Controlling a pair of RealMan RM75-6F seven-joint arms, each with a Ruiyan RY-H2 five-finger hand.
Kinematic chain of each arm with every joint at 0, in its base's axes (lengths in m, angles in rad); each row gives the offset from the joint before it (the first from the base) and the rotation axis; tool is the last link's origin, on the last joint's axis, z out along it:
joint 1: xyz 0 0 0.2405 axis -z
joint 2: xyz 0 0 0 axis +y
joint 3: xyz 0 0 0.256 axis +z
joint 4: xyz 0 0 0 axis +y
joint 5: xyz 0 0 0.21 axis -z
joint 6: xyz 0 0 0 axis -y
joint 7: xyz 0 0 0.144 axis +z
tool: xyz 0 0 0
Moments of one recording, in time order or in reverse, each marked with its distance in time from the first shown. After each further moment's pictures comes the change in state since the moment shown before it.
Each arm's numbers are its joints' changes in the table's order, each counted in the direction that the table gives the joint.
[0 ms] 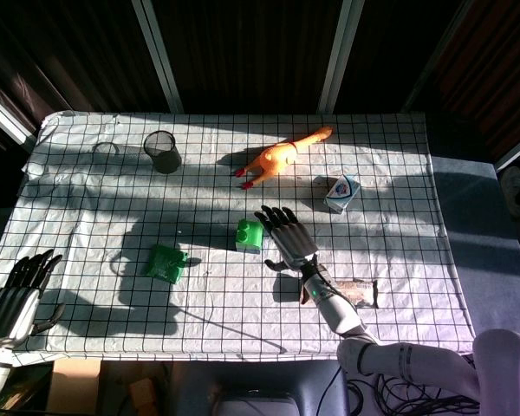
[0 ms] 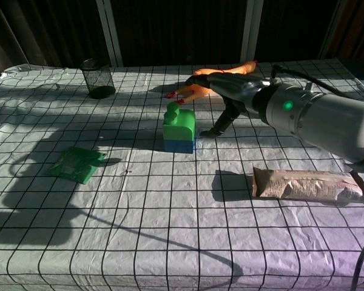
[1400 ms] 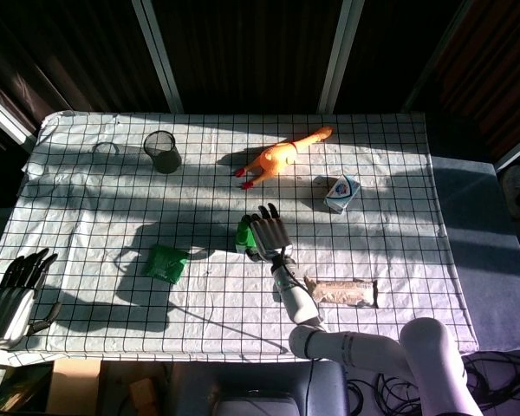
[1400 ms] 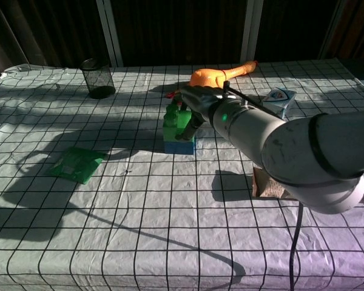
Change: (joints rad) left arm -0.005 0.007 -0.001 0.009 -0.010 -0.015 -0.026; right arm -0.243 -0.253 0.008 0.334 -0.251 -0.075 -0.065
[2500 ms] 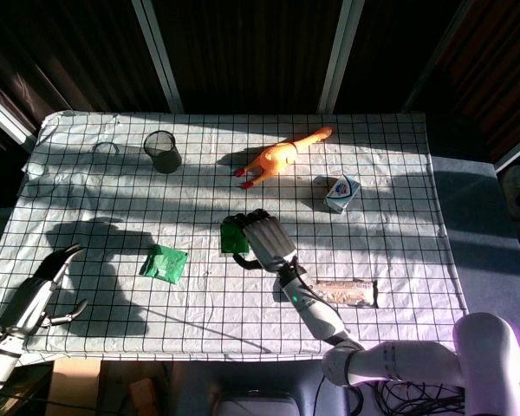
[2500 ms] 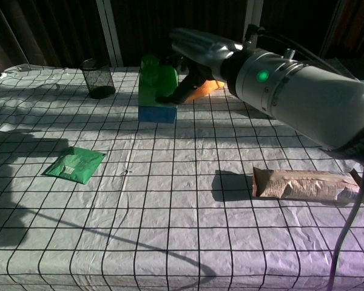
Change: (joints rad) left arm 0.098 -0.052 0.027 0.181 -0.166 0.005 -0.615; right arm 0.122 0.285 -0.062 -0.487 0.346 -0.126 0.175
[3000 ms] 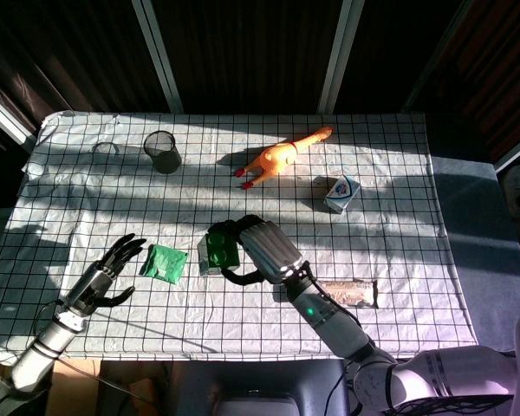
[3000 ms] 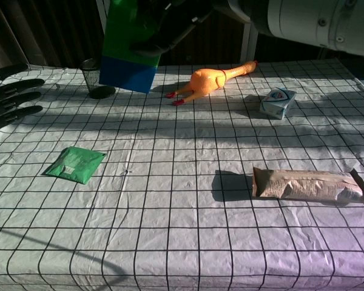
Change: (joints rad) left arm 0.202 -0.297 0.037 0.301 -0.089 -0.033 -1.095; right arm 0.009 0.229 0.070 -0.378 -0.074 0.035 0.066
